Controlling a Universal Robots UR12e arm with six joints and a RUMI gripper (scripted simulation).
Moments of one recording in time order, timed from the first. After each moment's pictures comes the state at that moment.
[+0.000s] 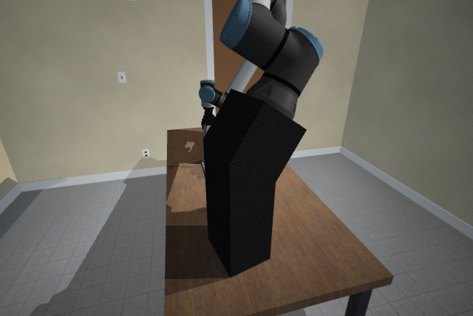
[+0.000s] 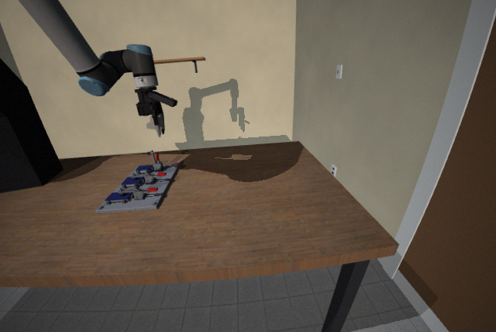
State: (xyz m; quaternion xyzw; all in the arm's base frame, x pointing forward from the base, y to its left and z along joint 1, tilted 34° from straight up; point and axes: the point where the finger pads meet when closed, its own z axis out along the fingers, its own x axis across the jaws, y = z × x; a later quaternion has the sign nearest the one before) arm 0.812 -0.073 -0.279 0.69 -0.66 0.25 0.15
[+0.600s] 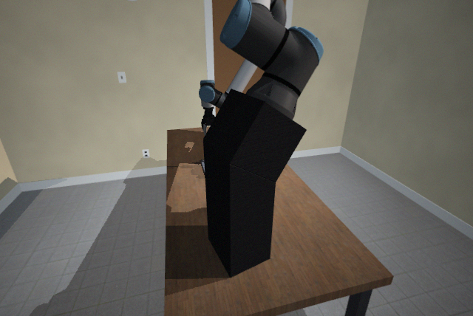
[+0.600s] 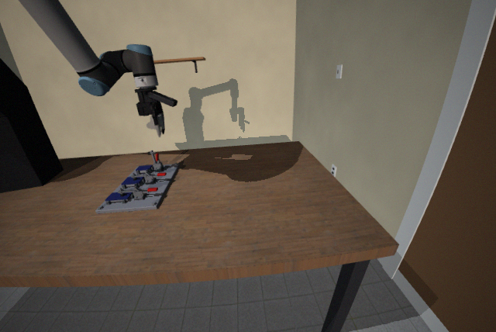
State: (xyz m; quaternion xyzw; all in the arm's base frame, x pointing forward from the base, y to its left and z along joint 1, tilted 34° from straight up) arm 0.812 -0.072 -0.279 0.69 -0.66 0.25 0.15
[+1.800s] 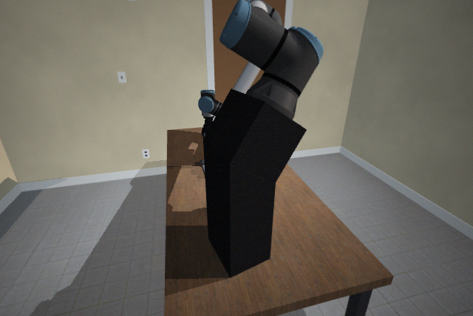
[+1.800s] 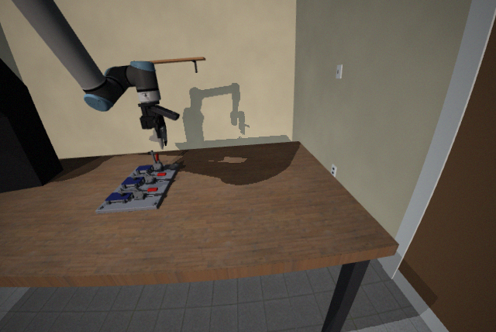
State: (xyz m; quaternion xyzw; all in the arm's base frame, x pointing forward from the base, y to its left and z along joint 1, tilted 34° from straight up) arm 0.819 -0.105 -0.331 0.69 -0.66 0.25 0.15
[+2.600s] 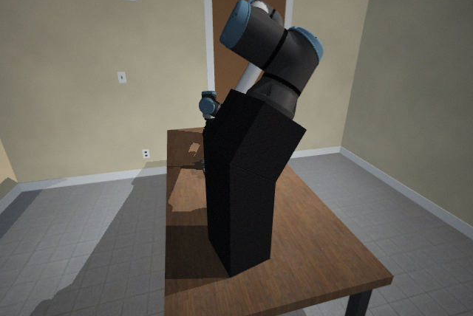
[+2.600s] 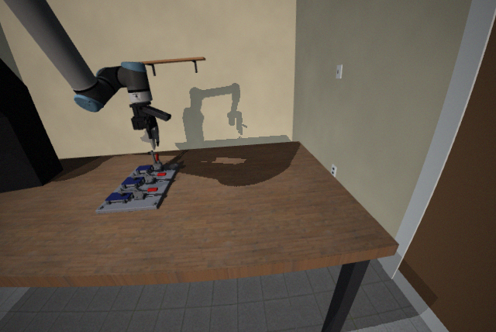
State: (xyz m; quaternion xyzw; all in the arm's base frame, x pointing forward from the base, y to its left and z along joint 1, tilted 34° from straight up) arm 0.780 -0.108 -0.335 0.69 -0.66 0.25 0.15
